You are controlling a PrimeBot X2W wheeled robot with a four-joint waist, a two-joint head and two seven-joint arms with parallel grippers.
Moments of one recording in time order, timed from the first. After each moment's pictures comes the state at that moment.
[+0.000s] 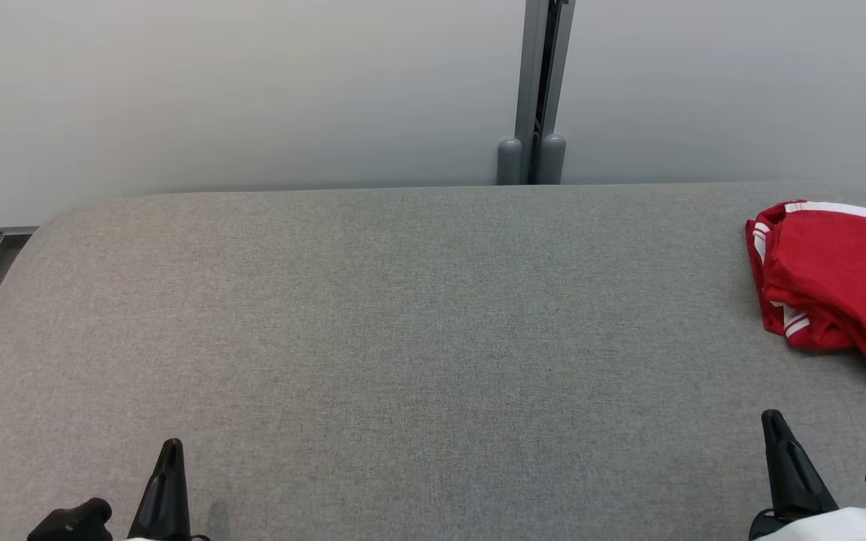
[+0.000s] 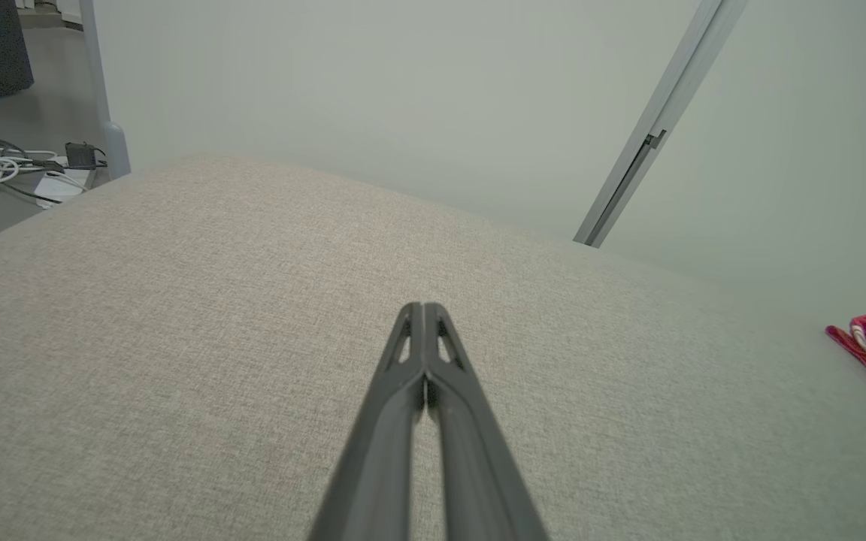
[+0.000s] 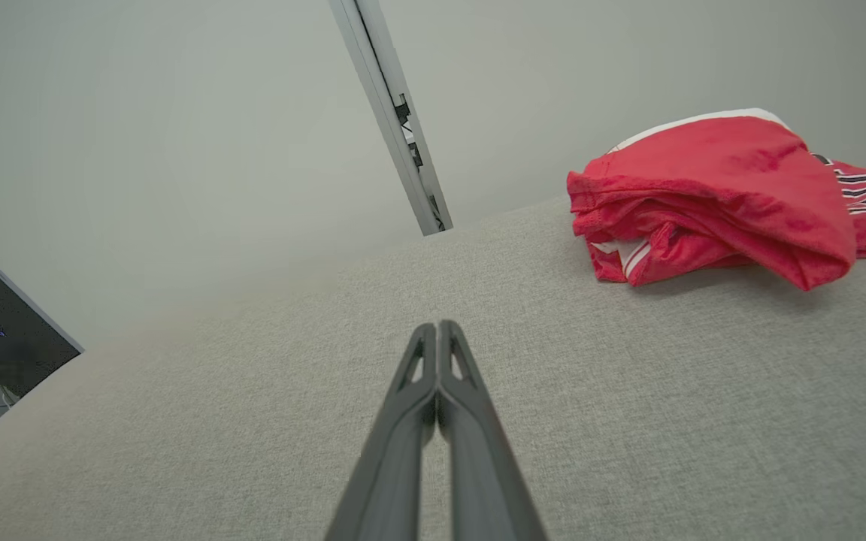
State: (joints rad) left arm 0.09 0.03 0.08 0.28 -0.34 -0.08 -0.20; right arm 0.06 -0.10 0.00 0.24 0.46 0.13 -0.20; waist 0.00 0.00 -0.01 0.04
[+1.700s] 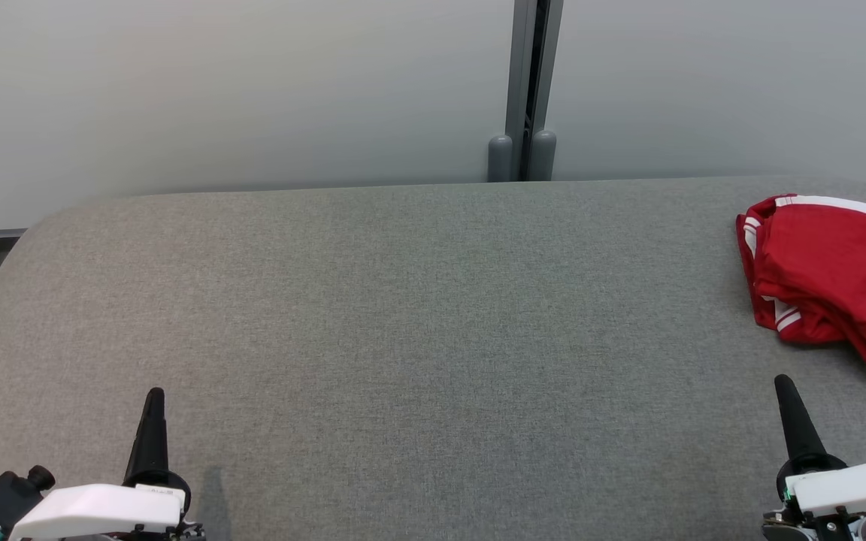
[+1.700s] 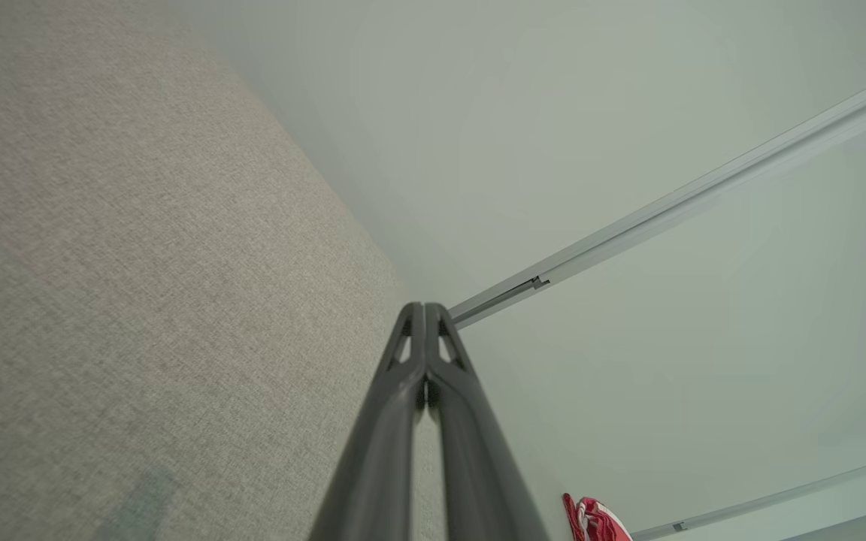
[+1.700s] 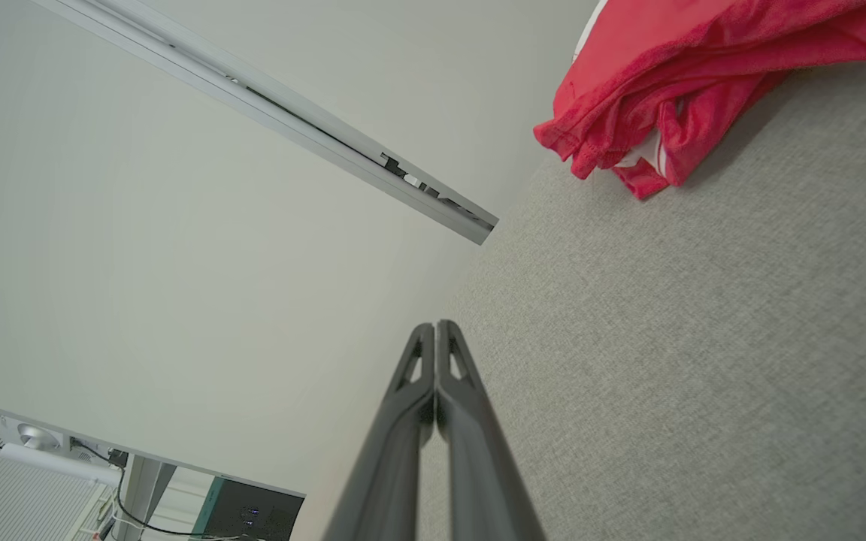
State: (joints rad) left arm -0.02 0.04 0.10 0.26 -1.07 -0.11 -0.02; right arm -0.03 -0.07 -0.06 0.24 1.12 0.13 -0.02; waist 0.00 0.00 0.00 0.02
